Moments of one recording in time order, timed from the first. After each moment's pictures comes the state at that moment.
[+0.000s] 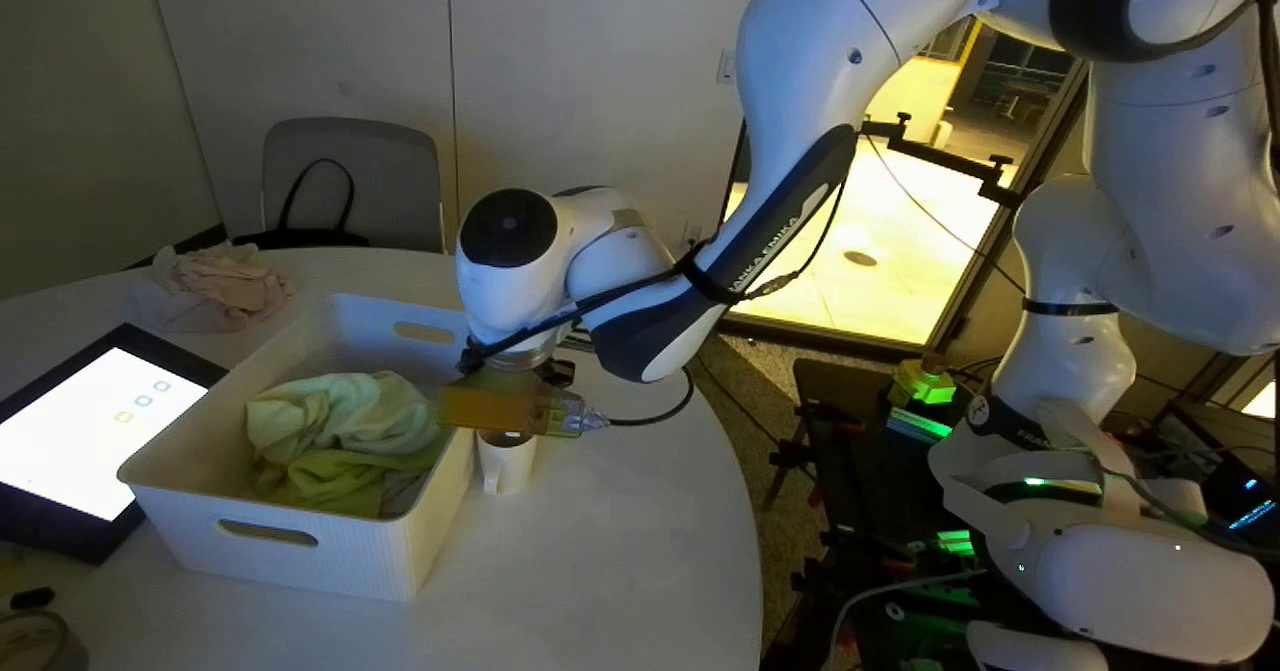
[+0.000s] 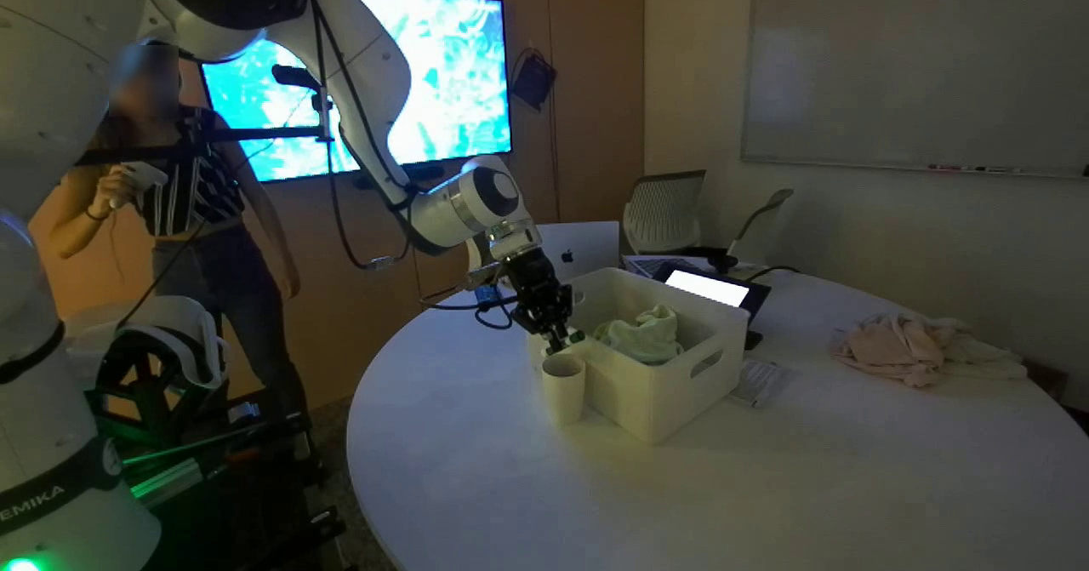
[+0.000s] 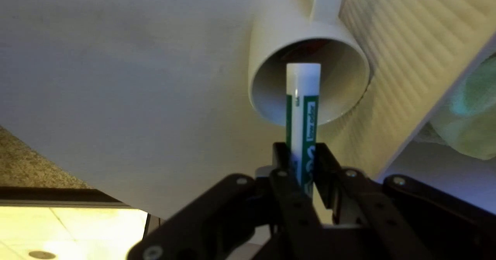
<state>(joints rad) 0.43 0.61 -0.24 -1.93 -0.65 2.46 2.13</state>
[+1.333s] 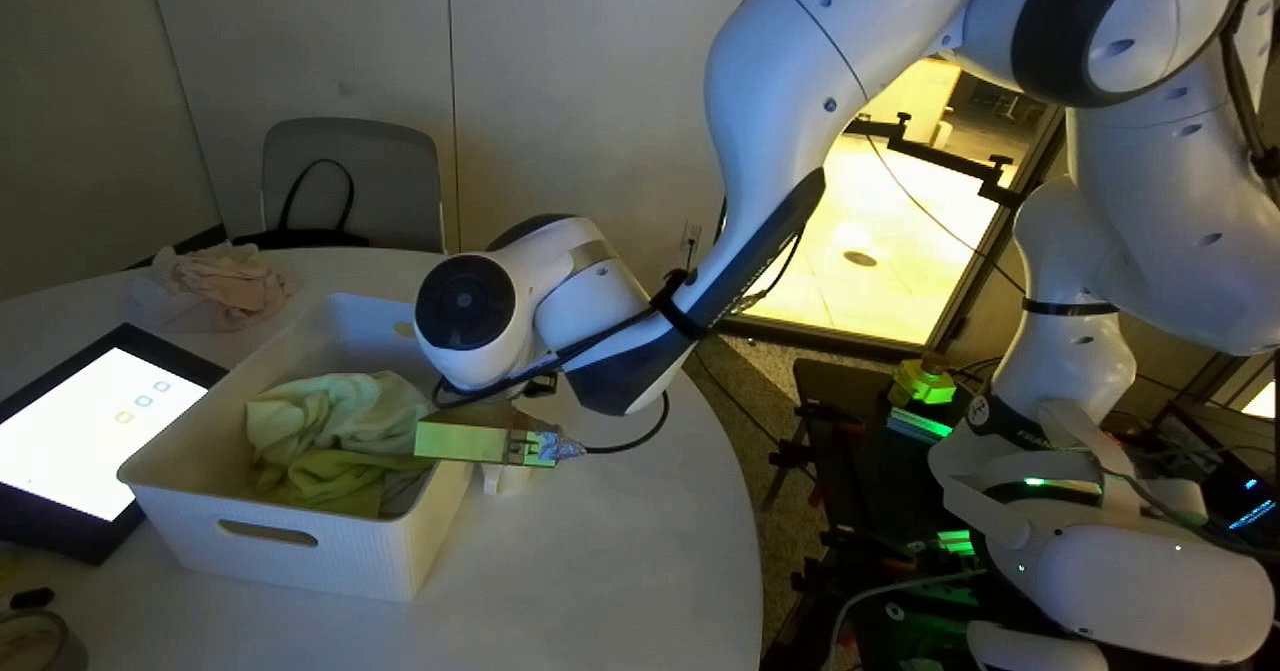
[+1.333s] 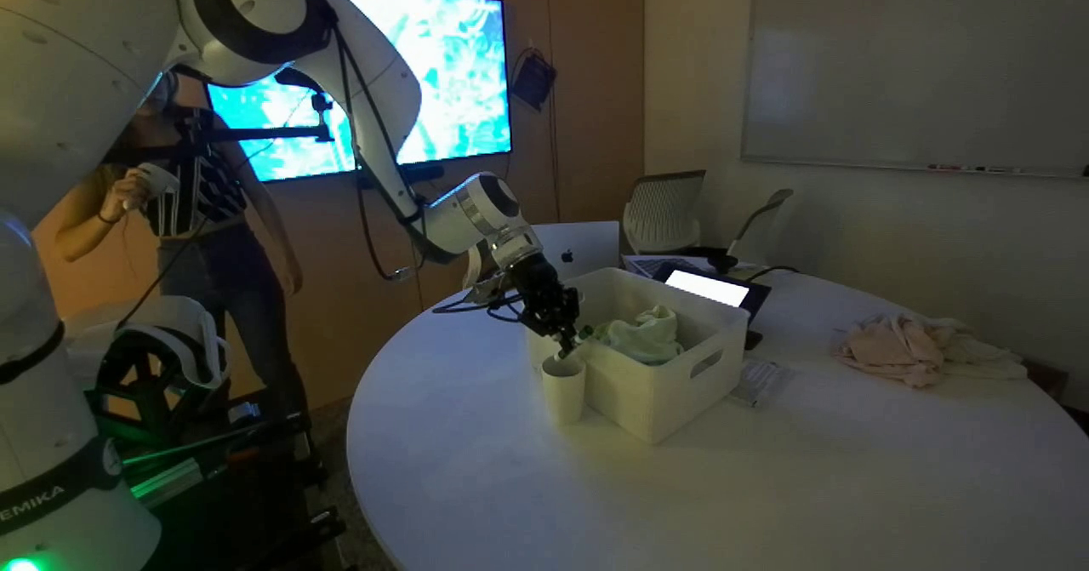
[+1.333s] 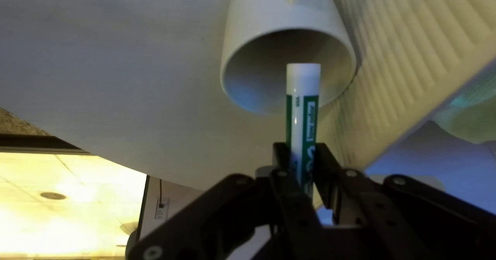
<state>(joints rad) 0.42 0.71 -0.18 -1.78 -0.83 2.28 2.28</state>
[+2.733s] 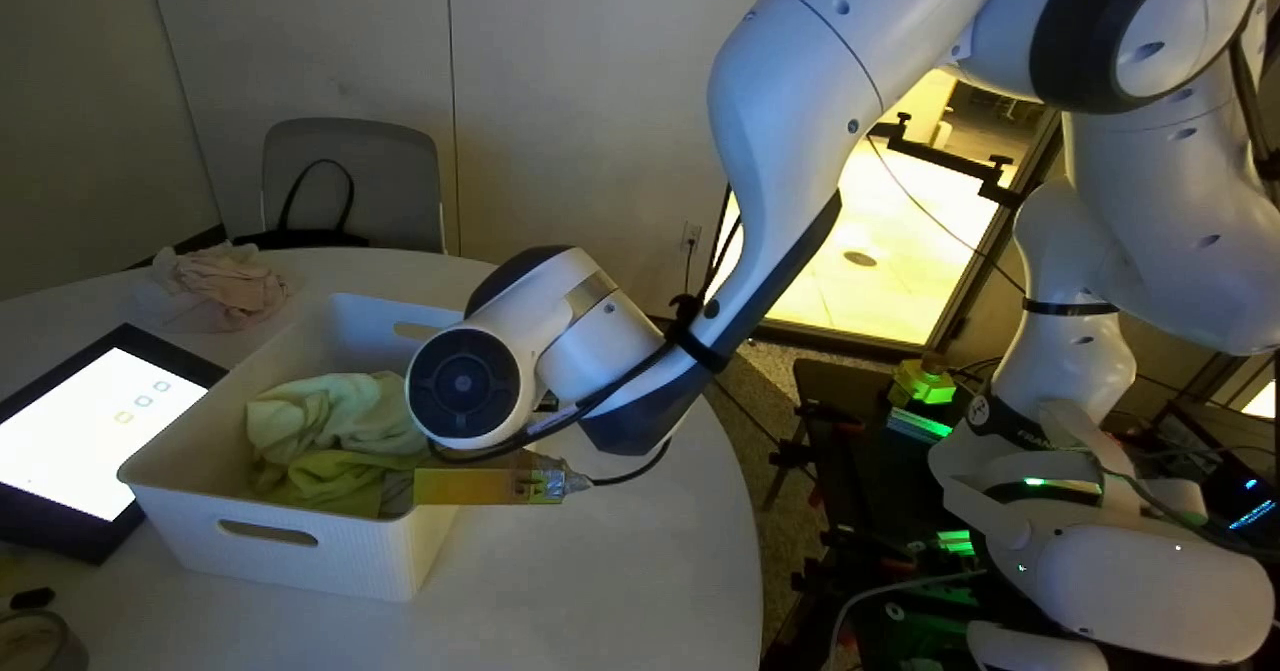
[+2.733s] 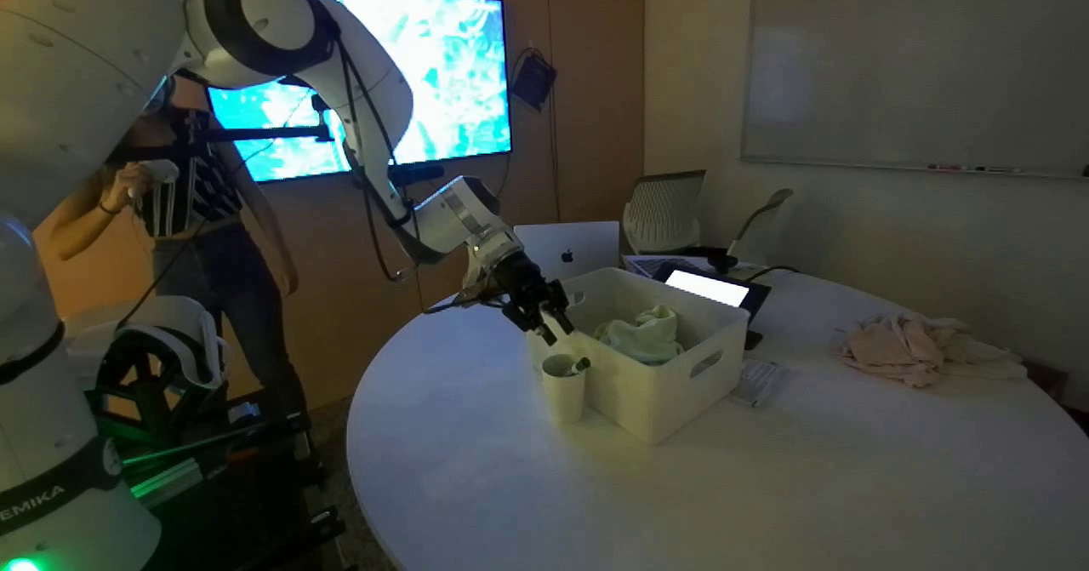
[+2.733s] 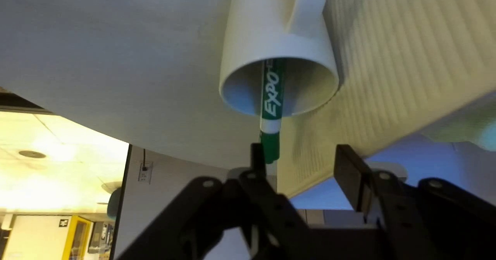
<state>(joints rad) 0.42 0.73 -0.08 -1.75 -0.99 2.14 2.37</state>
